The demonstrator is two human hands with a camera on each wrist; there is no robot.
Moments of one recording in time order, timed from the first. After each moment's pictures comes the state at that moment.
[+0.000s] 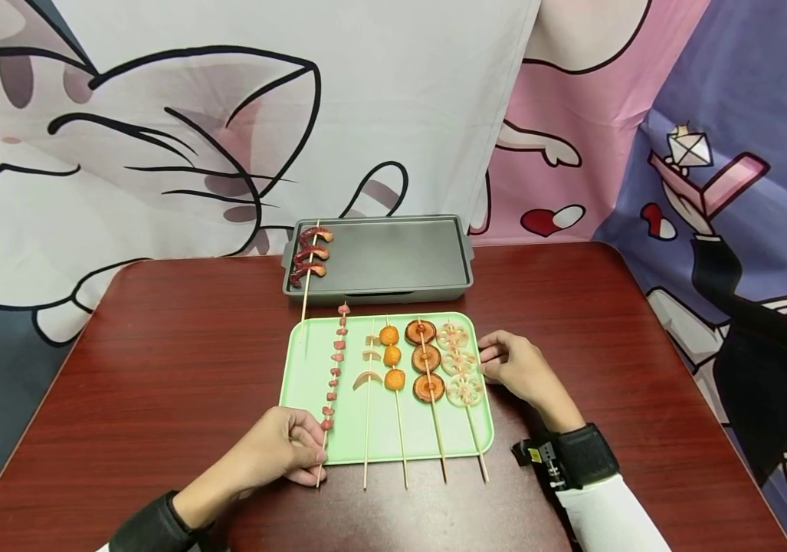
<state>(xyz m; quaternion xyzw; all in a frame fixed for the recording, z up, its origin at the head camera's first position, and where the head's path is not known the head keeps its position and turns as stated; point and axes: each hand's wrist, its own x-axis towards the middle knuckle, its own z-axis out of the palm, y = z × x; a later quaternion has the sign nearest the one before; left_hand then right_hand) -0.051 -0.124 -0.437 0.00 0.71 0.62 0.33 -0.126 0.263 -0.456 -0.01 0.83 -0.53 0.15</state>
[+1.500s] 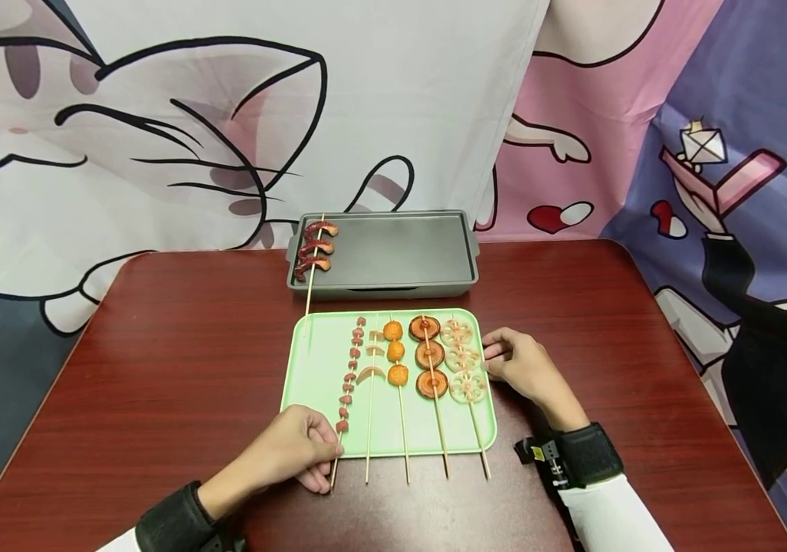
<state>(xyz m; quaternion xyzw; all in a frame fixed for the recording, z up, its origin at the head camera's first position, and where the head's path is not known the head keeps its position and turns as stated) -0.046 -0.108 -0.441 0.01 0.74 0.59 0.32 -0.126 0.263 -0.454 -0.02 0.84 -0.52 0.15</state>
